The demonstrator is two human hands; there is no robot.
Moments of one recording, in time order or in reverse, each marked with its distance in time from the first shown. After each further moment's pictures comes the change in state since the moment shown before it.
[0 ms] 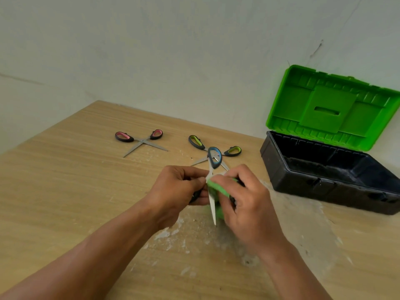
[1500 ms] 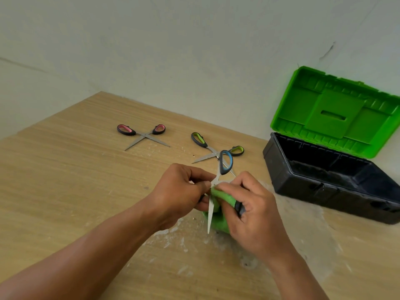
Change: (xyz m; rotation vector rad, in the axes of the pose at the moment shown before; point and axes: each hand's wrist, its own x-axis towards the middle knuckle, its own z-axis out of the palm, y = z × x) left_hand -0.004 -0.002 0.007 0.154 0.007 0.056; right_hand -0.007 0.007 -0.002 0.110 -0.056 0.061
